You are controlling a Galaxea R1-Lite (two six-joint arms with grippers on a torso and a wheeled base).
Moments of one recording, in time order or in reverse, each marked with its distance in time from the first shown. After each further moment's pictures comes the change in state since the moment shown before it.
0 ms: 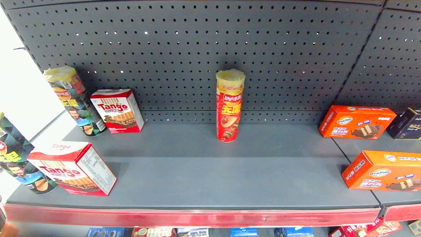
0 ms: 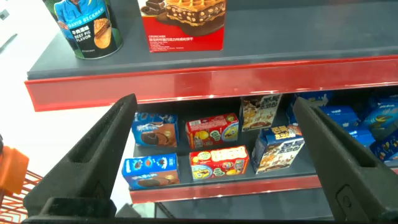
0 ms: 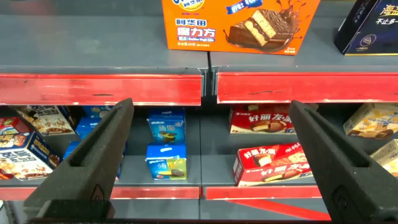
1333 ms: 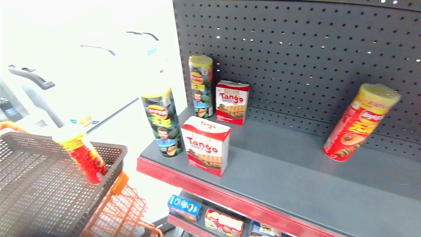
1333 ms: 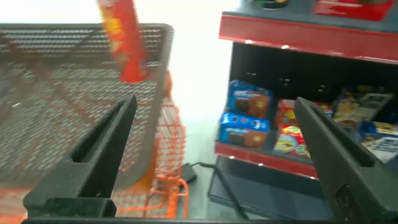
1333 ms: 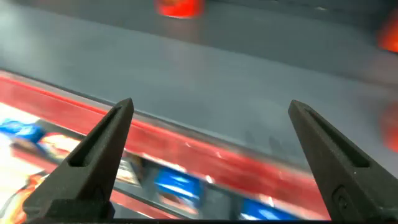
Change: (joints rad) left arm 0.001 0.000 0.000 -0.002 -0.001 0.000; right arm 0.000 0.000 0.000 0.000 -0.002 0.002
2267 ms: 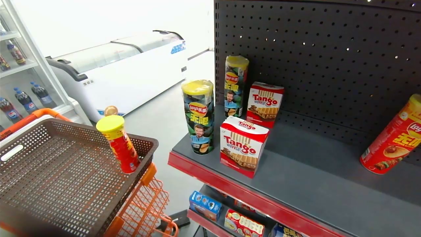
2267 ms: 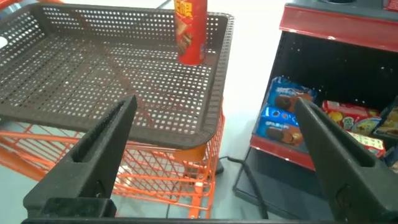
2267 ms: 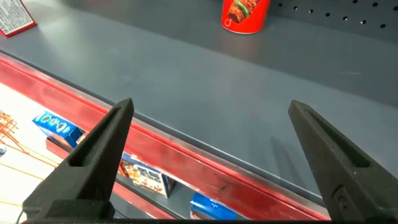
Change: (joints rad) left arm 0.000 0.000 -0.005 0.001 0.045 0.010; right arm 0.000 0.000 0.000 0.000 -0.001 0.000
